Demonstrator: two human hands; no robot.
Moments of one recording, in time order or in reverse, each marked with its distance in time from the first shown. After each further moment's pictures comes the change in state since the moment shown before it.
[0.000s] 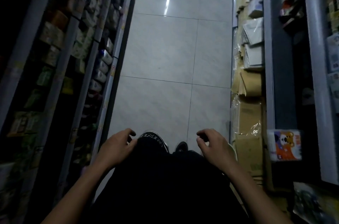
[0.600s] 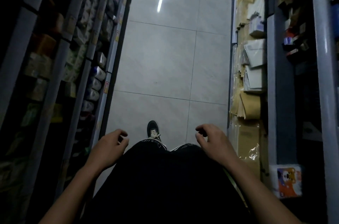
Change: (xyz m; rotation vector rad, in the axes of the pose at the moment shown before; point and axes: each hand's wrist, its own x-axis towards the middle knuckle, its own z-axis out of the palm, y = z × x) left_hand 0.175 0.003 -0.136 -0.123 -0.018 -0.056; right_hand 0.206 -0.092 -0.063 -0.094 -0.039 -0.001
